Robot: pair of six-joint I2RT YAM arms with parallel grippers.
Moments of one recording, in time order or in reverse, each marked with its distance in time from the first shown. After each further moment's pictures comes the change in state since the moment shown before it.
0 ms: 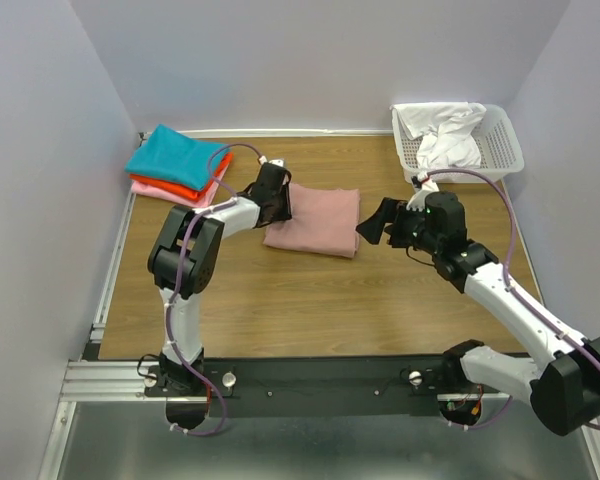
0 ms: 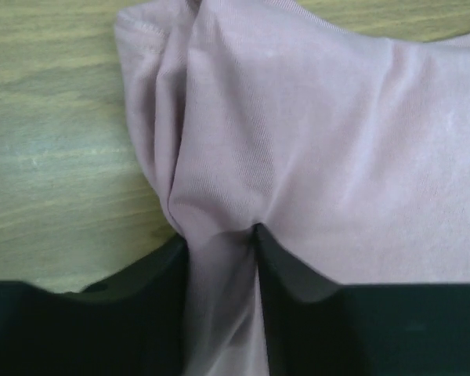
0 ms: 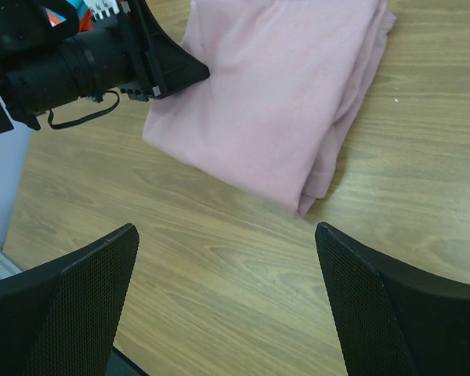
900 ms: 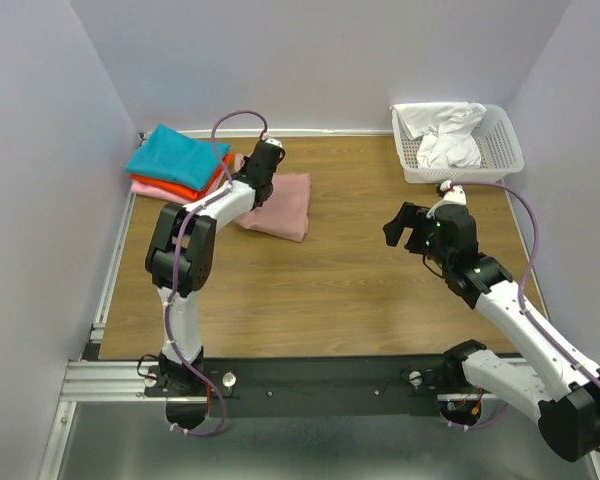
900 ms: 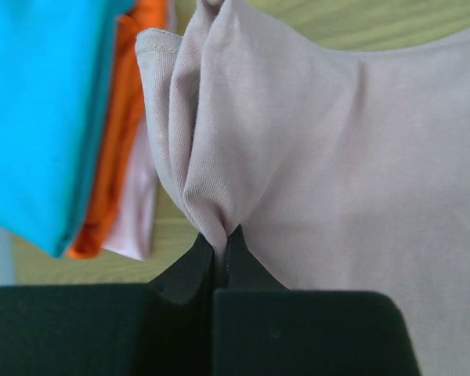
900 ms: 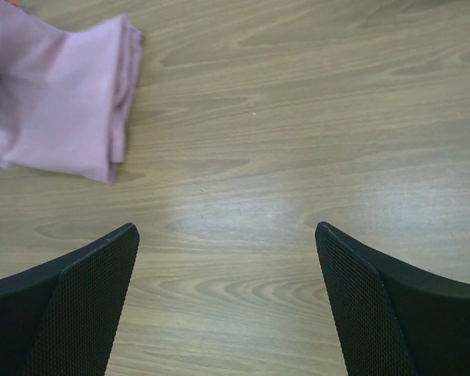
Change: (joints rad) left arm 0.025 0.018 0.194 -0.151 -0.491 0.523; right arm 0.000 -0.183 -0.054 -0.132 0.364 -0.039
